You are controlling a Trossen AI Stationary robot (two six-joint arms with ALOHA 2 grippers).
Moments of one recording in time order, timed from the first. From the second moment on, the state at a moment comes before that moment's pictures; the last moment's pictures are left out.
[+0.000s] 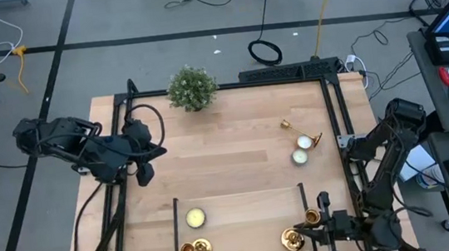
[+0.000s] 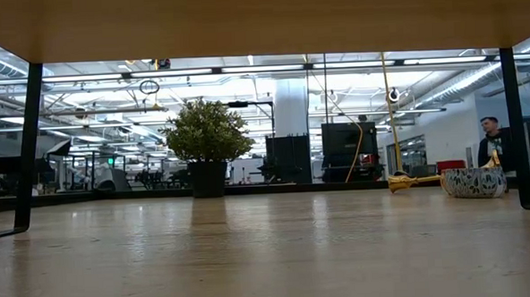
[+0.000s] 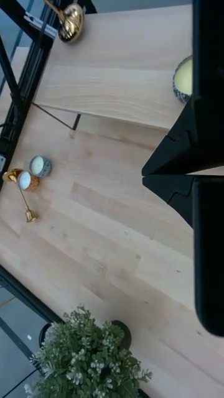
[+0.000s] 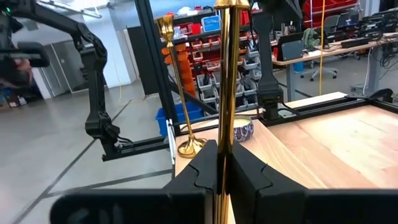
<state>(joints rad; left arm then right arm) -0.38 1.17 1.61 -1.26 -0.42 -0.64 1.10 1.49 0.92 0.58 1.18 0.25</state>
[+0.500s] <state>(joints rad) -0.38 1.17 1.61 -1.28 -0.39 -0.67 1.15 1.49 0.92 0.59 1.18 0.16</state>
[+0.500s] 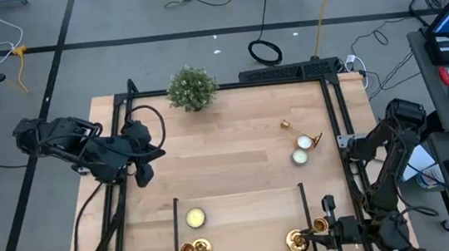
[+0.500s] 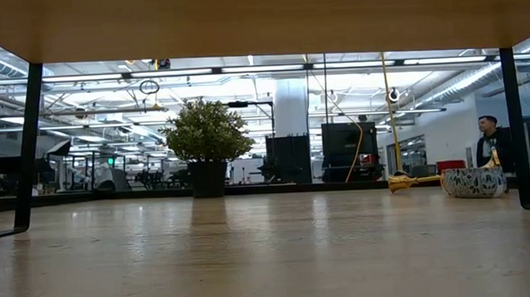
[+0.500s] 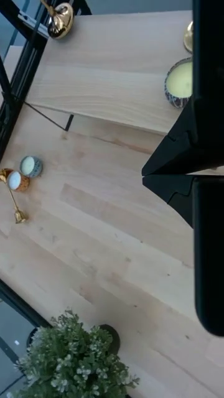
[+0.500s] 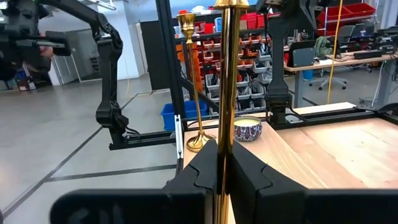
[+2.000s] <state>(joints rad) -0.38 1.17 1.61 -1.29 -0.37 -0.69 1.11 1.49 0.93 0.50 1.13 0.24</state>
